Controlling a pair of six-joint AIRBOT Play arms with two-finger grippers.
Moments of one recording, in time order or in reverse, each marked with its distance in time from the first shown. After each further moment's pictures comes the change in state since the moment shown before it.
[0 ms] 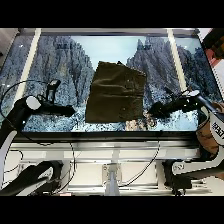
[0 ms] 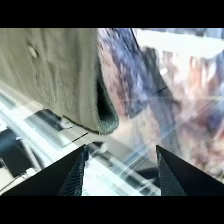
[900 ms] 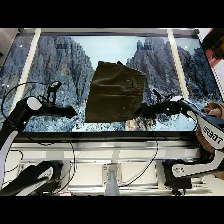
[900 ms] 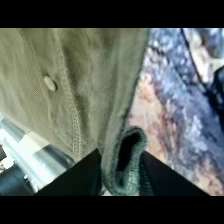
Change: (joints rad) left arm 0.000 -0.006 -0.013 -0.034 -0.011 -0.014; right arm 0.216 0.000 -0.104 0.148 -0.308 0.023
